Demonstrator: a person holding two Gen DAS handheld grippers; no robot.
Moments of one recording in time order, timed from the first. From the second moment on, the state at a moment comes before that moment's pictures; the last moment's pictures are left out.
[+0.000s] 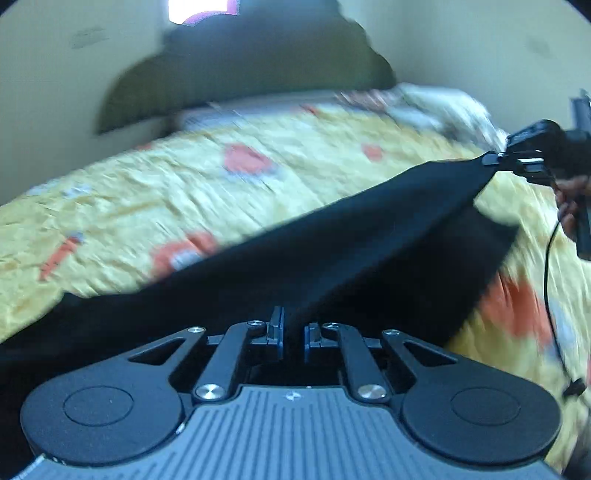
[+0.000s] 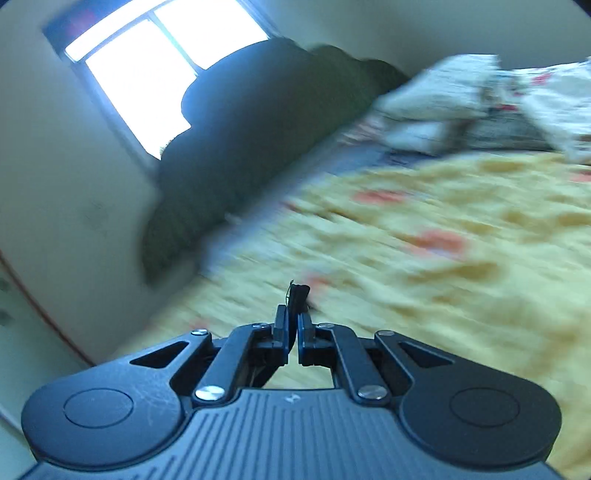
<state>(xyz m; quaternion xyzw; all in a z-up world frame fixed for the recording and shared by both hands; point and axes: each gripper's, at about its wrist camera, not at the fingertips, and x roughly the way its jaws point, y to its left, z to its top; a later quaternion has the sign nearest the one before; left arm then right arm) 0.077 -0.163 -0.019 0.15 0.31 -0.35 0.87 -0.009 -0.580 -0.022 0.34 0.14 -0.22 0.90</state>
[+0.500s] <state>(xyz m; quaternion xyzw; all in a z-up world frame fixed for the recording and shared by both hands) 0.059 -0.155 -0.045 0.18 0.34 -0.36 0.85 -0.060 -0.582 -0.102 0.39 0.23 -0.26 0.85</state>
